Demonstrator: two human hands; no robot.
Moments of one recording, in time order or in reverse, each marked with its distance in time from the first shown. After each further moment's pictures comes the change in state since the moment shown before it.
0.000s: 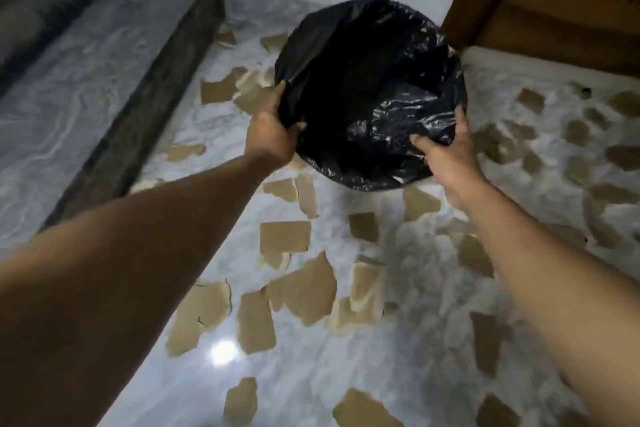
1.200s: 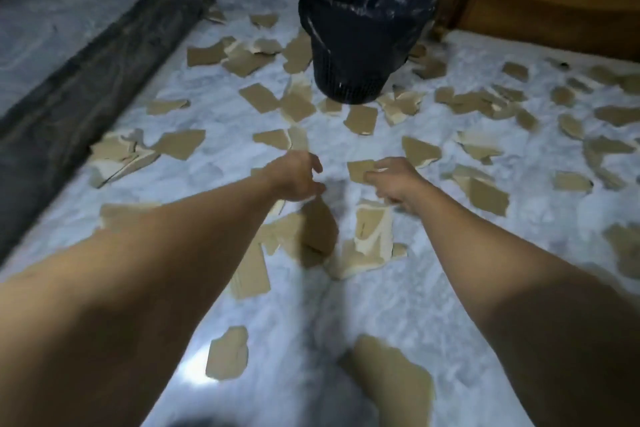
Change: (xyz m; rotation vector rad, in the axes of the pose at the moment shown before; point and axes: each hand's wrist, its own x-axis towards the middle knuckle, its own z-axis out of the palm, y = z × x) left_hand -0.142 -0.129 0.111 0.474 -0.489 0.206; right_hand -0.061 0.202 0.088 -0.289 -0.282 -0.025
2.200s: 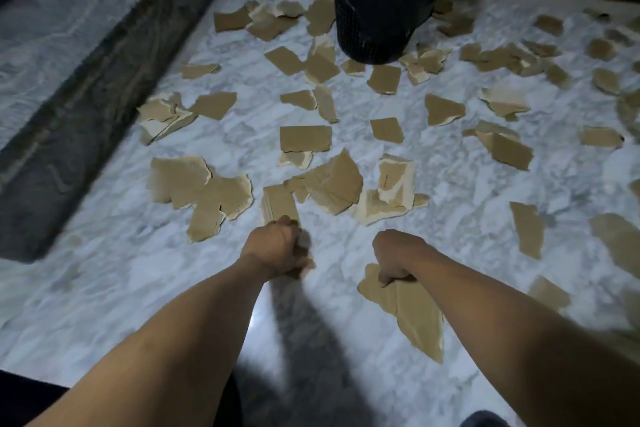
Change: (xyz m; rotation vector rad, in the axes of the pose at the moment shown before) left_hand -0.168 -0.067 0.124 0.253 -0.106 -0.066; right_hand -0.123 0.105 0.098 -1.051 -0.497 -0.091
